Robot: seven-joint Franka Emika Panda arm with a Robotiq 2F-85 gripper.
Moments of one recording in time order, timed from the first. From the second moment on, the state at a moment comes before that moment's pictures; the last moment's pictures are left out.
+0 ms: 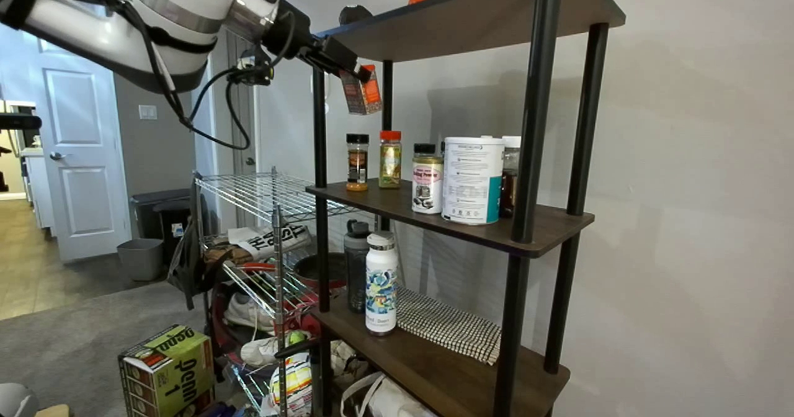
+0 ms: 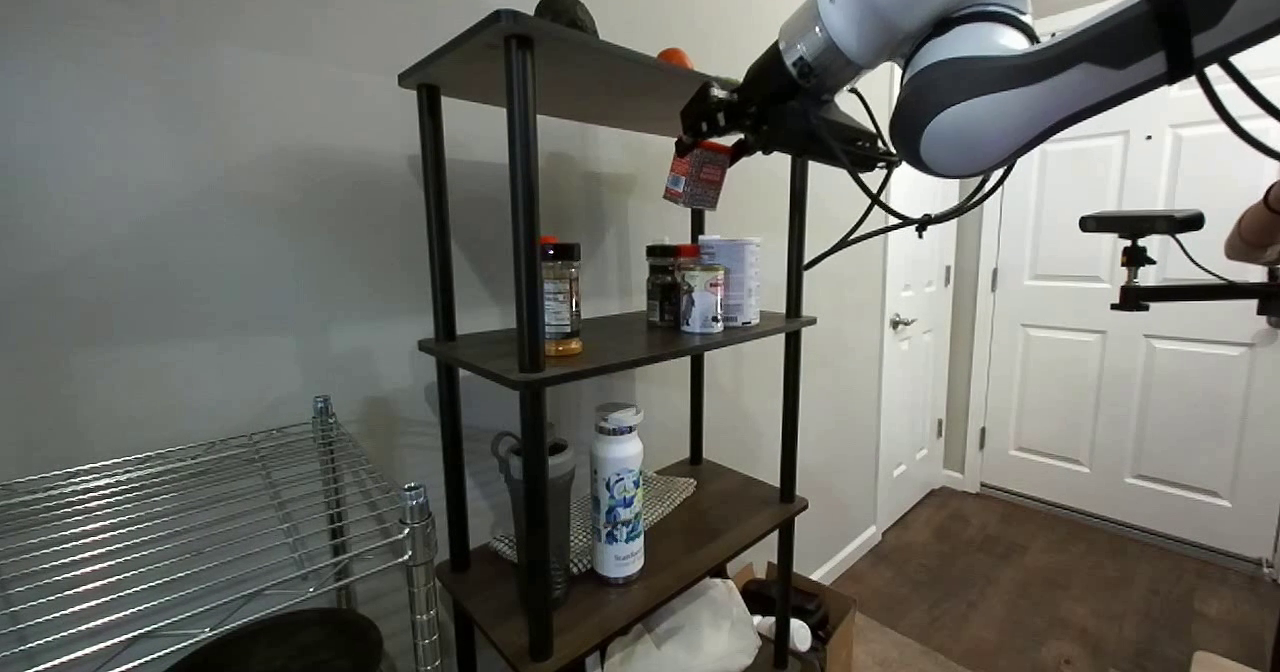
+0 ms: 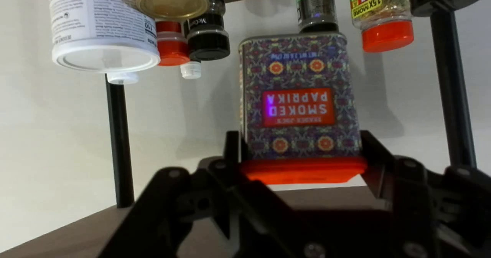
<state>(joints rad) 0.05 -0.53 0.00 -2.35 -0.86 2.94 1.04</state>
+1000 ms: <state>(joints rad) 0.10 -0.68 -0.02 -2.35 -0.86 2.87 0.96</state>
